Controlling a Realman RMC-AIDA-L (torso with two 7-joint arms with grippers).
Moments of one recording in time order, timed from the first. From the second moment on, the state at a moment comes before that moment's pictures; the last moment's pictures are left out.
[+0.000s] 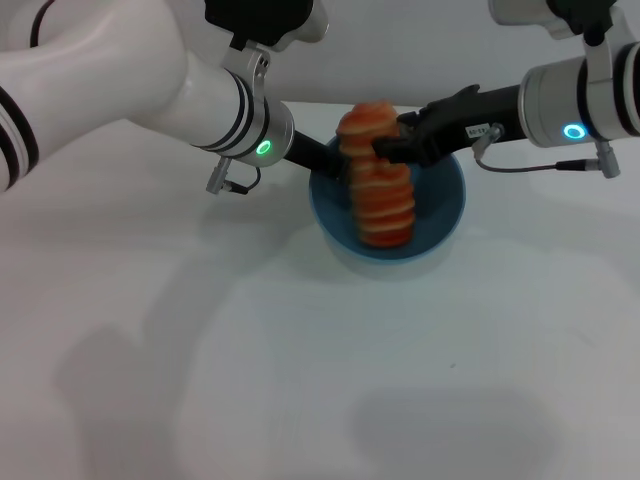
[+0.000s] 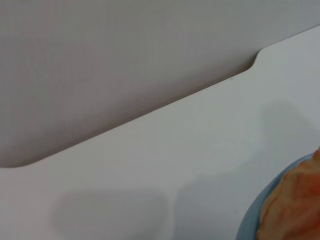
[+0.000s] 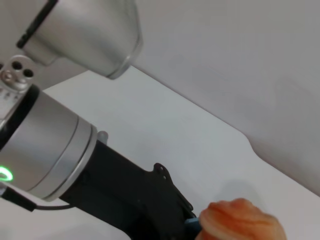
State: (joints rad) left arm -0.83 -2.07 1.65 0.77 2.41 0.76 -2.82; right arm 0.72 2.08 -1.43 -1.01 -2.16 -0.99 2.27
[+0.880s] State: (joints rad) left arm -0.82 -2.07 1.65 0.74 2.41 0.64 -2.81; right arm 0.36 2.07 -0.93 -0.99 -1.54 -1.05 1.45
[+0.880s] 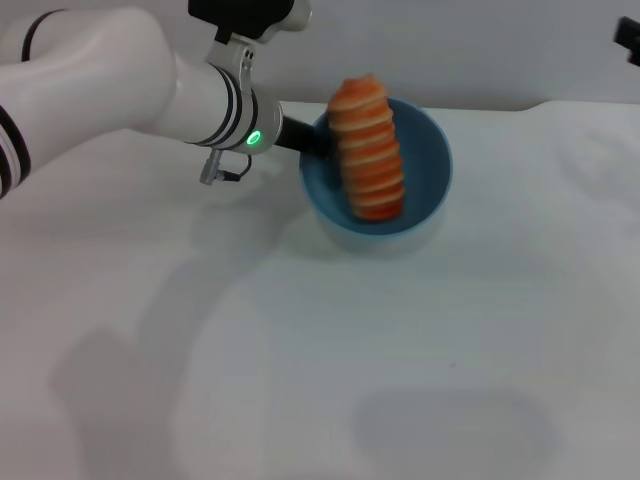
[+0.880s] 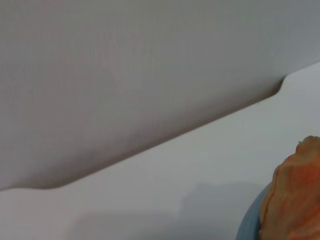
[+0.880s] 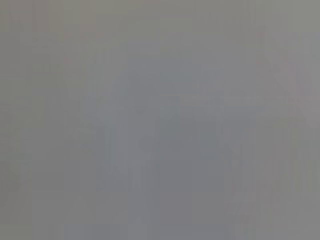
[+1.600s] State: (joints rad) left arm -0.82 -2.07 1.93 0.79 2.42 0.21 -2.73; right arm 0.27 2.07 -0.82 -0.34 -1.00 -1.14 0.68
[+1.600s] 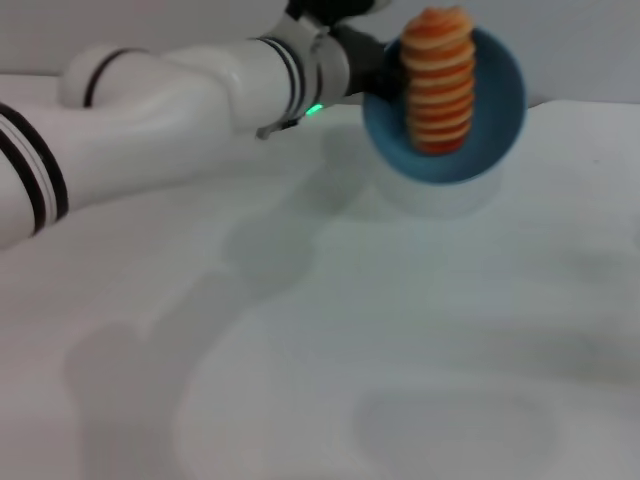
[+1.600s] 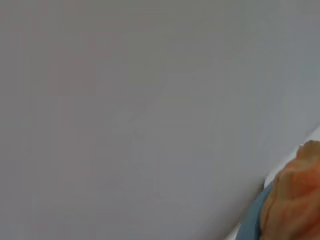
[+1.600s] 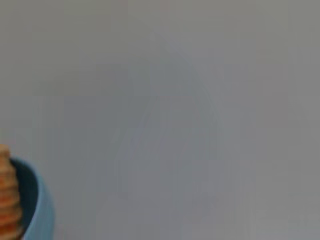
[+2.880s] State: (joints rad) left arm -0.86 -2.07 1.78 0.71 2.35 0.34 -2.73; right arm 0.27 2.07 -0.86 -0.38 -1.15 -1.18 0.88
